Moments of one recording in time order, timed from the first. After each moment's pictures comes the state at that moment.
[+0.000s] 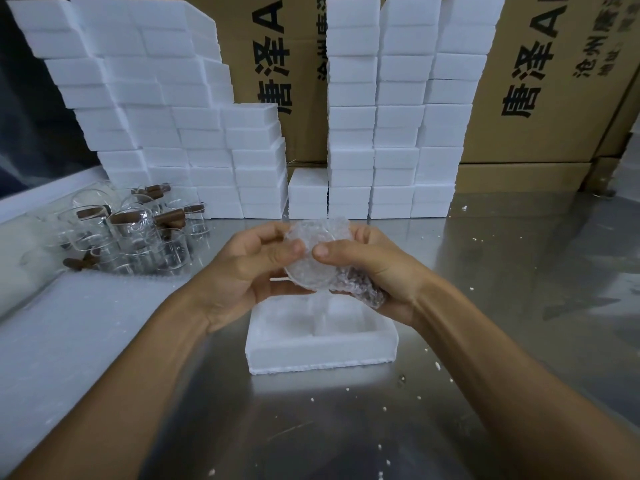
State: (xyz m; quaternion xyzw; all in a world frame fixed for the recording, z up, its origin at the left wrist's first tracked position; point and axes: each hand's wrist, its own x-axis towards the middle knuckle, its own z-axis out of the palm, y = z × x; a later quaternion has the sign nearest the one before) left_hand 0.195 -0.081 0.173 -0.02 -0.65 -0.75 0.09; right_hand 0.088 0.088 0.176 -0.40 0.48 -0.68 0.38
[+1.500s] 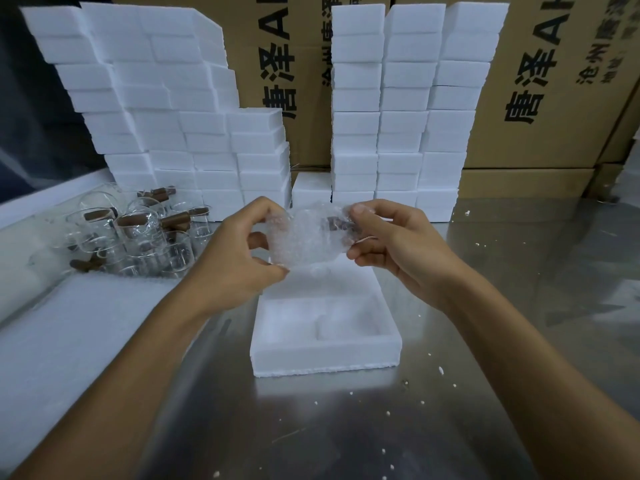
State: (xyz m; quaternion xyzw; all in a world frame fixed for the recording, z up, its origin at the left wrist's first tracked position) left_hand 0.197 -0.092 0.180 0.00 -0.84 -0.46 0.27; right_hand 0.069 0.100 0.192 -0.33 0.62 -0.68 0.19
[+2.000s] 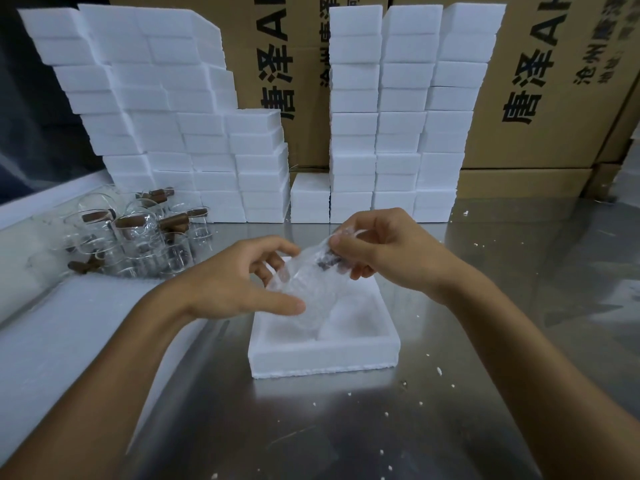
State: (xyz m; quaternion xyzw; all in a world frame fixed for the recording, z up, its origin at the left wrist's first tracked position) left_hand 0.208 -0.097 0.187 0.04 -0.91 -0.42 0.06; right_hand 0.075 0.105 0.201 -0.45 0.74 -0.49 0.12
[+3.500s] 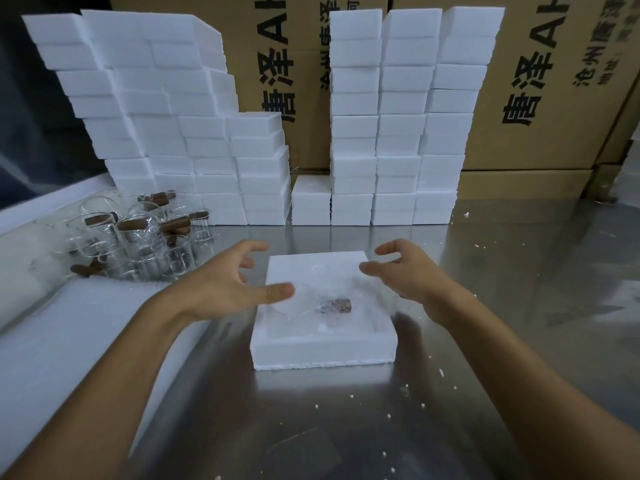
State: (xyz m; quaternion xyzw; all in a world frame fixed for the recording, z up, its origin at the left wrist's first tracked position) left_hand 0.204 -0.117 0.169 0.19 -0.89 -0.41 0.06; right_hand 0.034 0.102 0.147 -0.20 0.84 -0.50 0.13
